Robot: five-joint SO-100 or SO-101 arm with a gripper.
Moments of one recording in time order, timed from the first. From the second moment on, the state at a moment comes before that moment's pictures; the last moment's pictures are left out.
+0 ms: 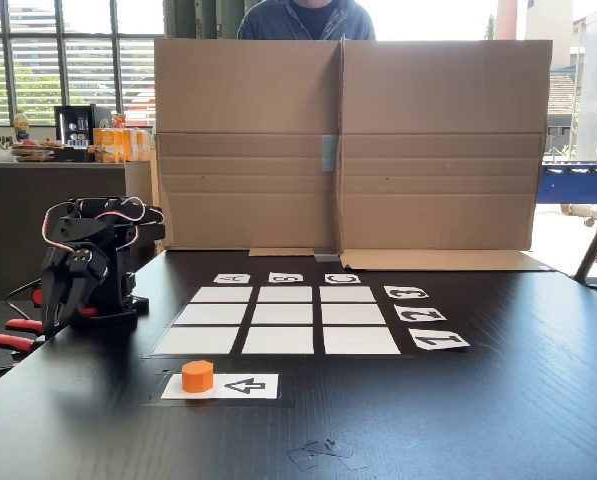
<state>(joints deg) 93.9 170.2 163.2 64.1 1.6</state>
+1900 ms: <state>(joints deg) 56.0 83.2 87.5 83.5 1.5</state>
